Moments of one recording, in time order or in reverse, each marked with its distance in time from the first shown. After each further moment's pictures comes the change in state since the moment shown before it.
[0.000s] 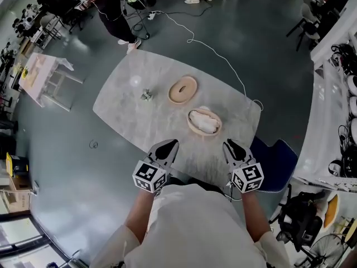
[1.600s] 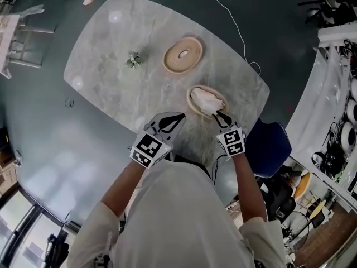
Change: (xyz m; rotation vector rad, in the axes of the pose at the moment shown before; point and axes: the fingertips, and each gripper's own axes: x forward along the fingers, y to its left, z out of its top) left arm 0.113 0.120 -0.061 -0.090 0.227 -0.196; right arm 0.210 -0.054 -0.161 -0.213 0.554 0.099
